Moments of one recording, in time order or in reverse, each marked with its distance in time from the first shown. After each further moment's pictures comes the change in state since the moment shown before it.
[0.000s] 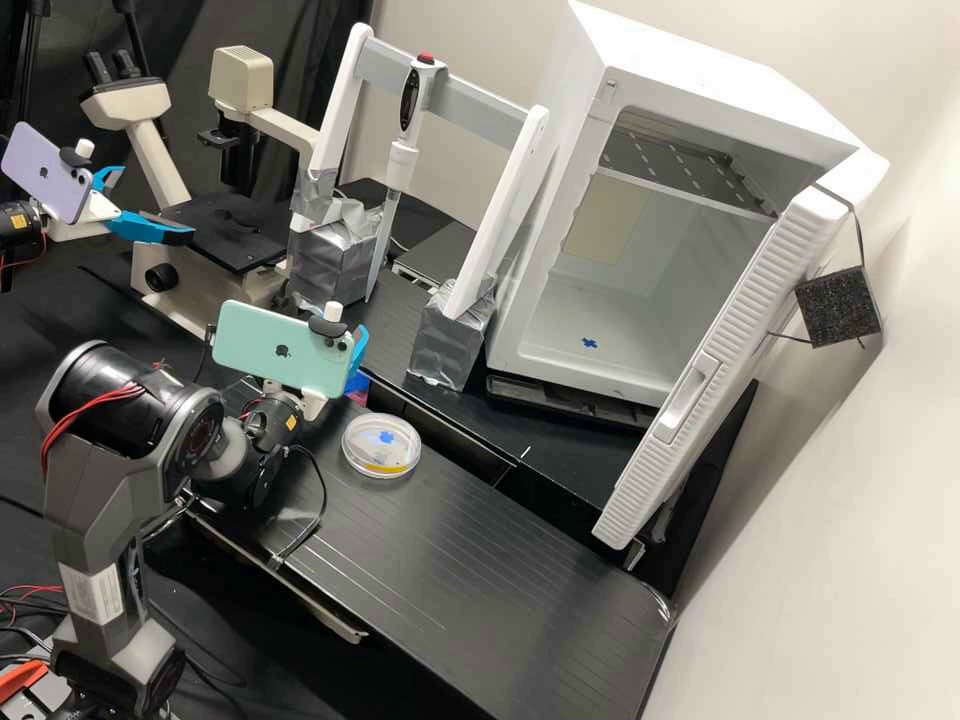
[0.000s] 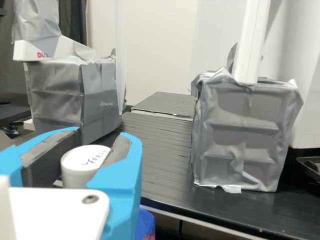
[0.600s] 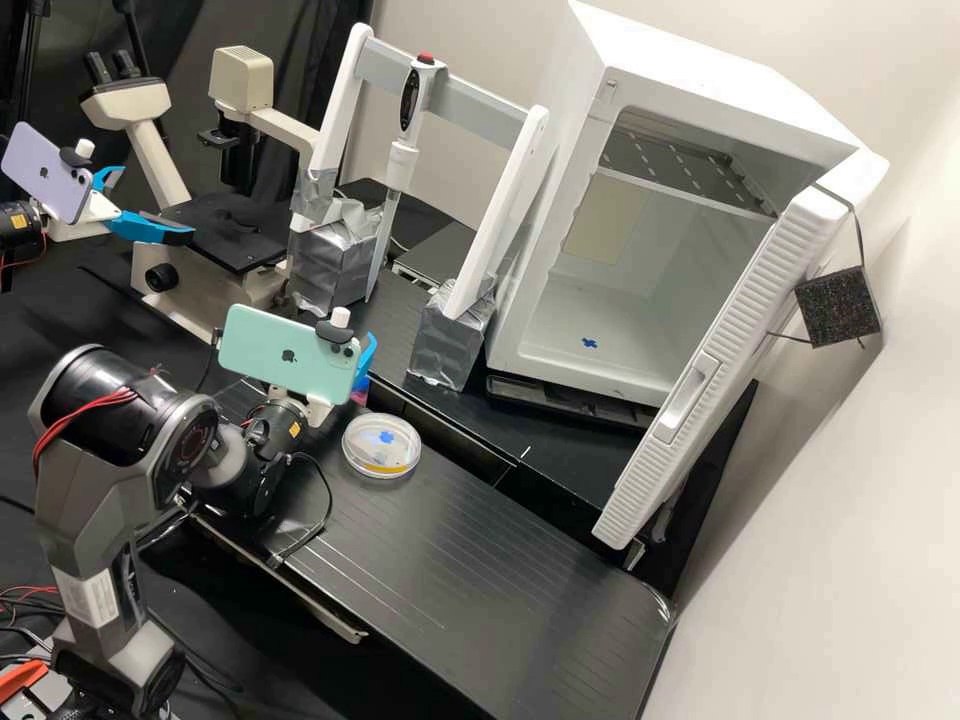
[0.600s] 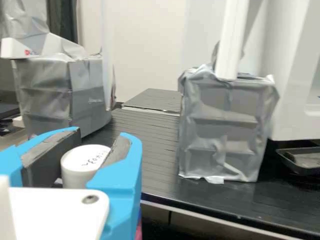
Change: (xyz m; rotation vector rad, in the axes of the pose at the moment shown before) arm -0.007 0.004 0.002 -0.003 -0.002 0.020
